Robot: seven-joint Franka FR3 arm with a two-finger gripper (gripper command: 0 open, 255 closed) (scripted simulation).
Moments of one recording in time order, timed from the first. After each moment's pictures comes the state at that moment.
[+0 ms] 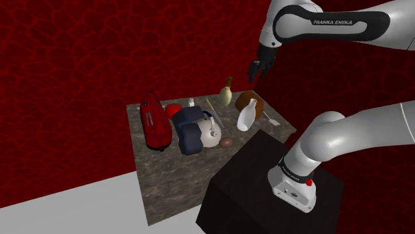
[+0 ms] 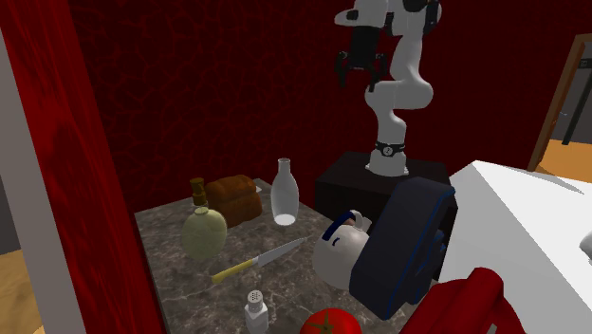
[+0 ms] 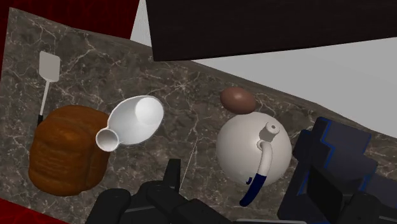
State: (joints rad) arm -0.06 -0.69 -0.11 -2.48 -0.17 1.80 0.04
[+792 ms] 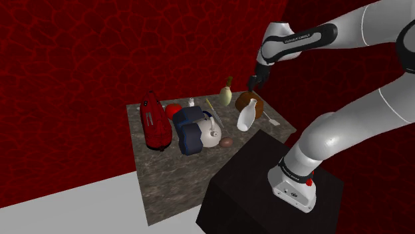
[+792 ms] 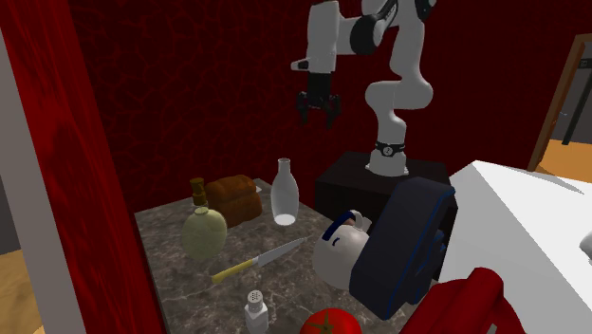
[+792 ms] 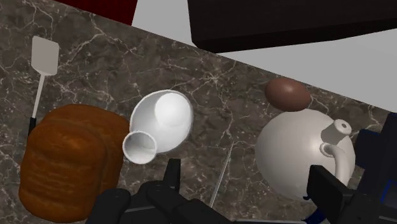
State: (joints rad) arm -0.13 -0.39 -0.35 -2.52 -0.22 2.15 -0.18
